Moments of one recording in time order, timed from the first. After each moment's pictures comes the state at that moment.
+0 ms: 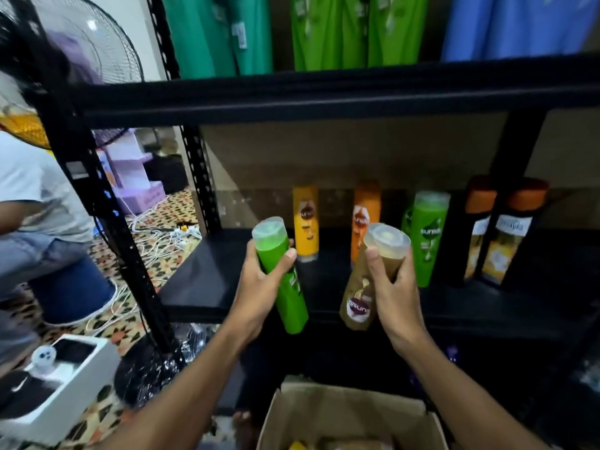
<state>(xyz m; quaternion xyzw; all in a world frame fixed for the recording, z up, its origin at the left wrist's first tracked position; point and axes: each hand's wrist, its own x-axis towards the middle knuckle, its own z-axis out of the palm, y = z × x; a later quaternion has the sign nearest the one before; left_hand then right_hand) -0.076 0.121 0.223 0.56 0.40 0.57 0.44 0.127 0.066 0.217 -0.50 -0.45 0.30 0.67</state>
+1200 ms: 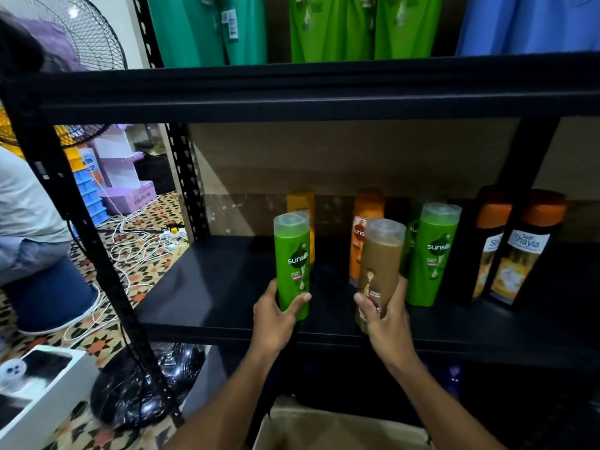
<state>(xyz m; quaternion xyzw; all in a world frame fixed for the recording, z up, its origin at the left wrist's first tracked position) -0.049 0.193 0.126 0.60 0.50 0.52 0.34 0.150 0.128 0.145 -0.59 -0.50 0.24 0.59</state>
